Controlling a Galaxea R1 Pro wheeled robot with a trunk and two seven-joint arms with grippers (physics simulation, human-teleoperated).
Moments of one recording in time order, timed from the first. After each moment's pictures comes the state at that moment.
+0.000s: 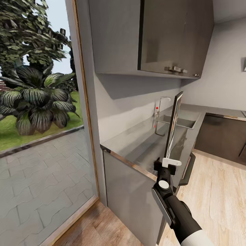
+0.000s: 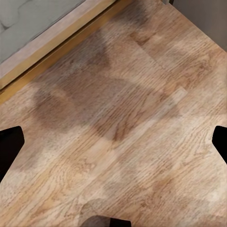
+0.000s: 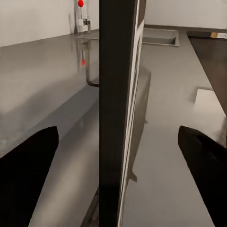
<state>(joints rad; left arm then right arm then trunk) 0.05 0.02 0.15 -0.73 0.00 0.00 -0.01 -0.48 0.04 0.30 -1.18 -0.11 0.13 -0.70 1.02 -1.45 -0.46</state>
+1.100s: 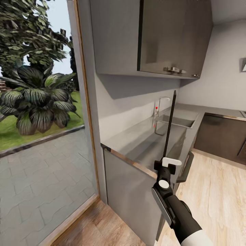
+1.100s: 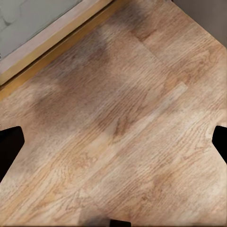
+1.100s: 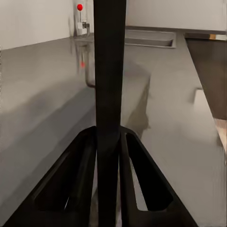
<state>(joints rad) 0.05 0.02 0.16 -0.73 0.00 0.00 -0.01 -0.48 0.04 0.30 -1.19 -0.11 0.13 -0.70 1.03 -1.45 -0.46</state>
